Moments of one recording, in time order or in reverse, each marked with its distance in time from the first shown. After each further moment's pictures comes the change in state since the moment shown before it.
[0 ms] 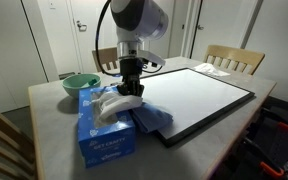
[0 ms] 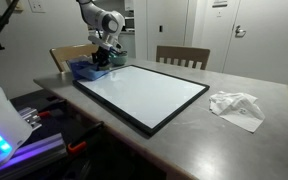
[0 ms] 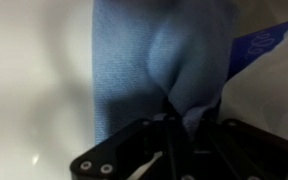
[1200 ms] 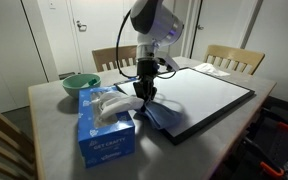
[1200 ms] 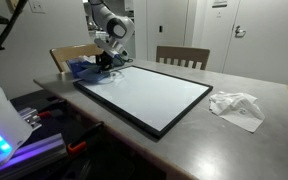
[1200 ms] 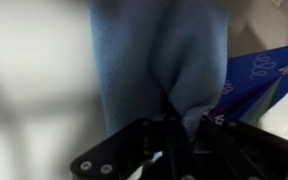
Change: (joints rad) arm -0.129 -0.030 0.006 -0.115 0.182 -0.004 -0.201
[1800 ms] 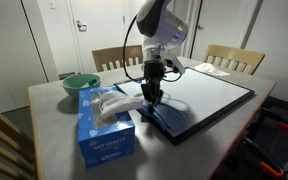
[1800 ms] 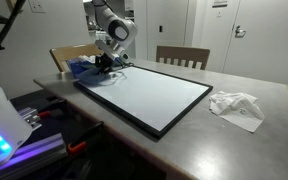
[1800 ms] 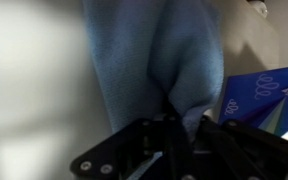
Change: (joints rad) arm -0.039 -0.004 -0.001 -0.044 0.027 -0.038 -0.047
